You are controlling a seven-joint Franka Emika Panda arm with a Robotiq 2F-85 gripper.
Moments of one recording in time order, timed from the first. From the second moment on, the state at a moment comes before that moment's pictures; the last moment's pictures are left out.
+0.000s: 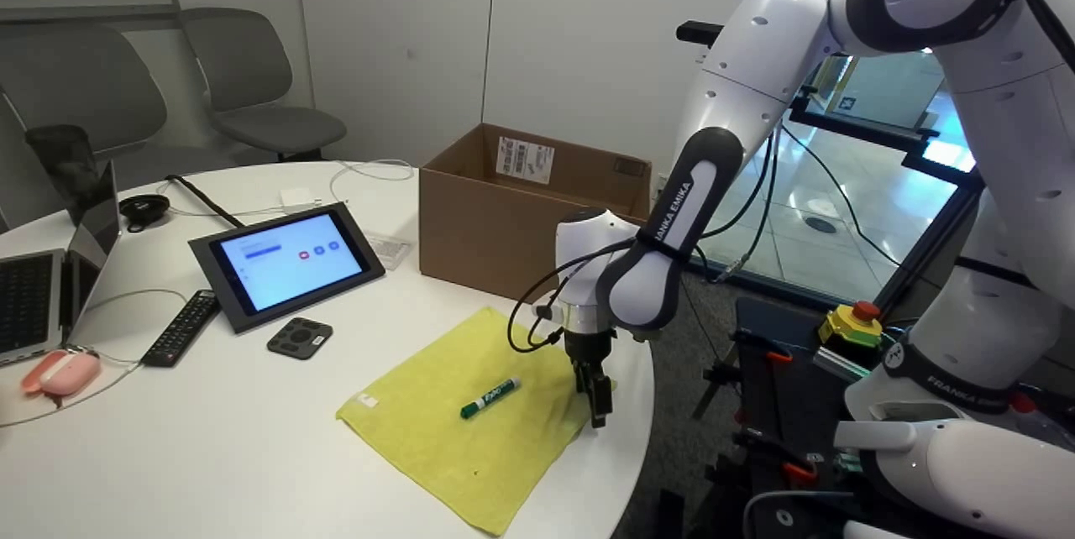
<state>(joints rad) -0.09 0.73 0.21 -2.24 0.02 2.70 -0.52</state>
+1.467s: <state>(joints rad) 0.08 0.67 0.09 -2.36 0.15 2.86 0.20</state>
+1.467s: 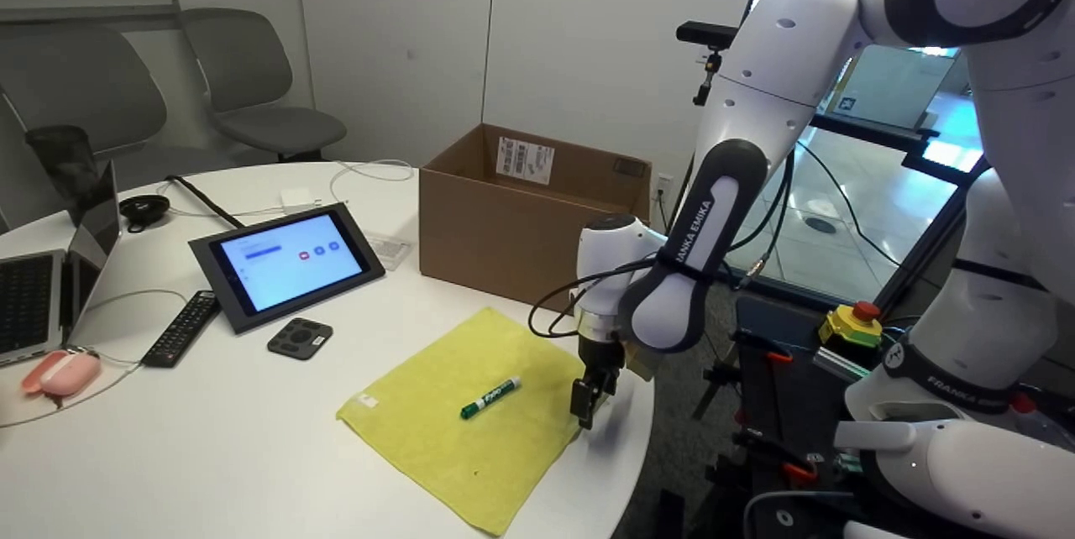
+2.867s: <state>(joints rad) 0.06 0.73 0.04 -2.33 0.15 2.91 0.20</state>
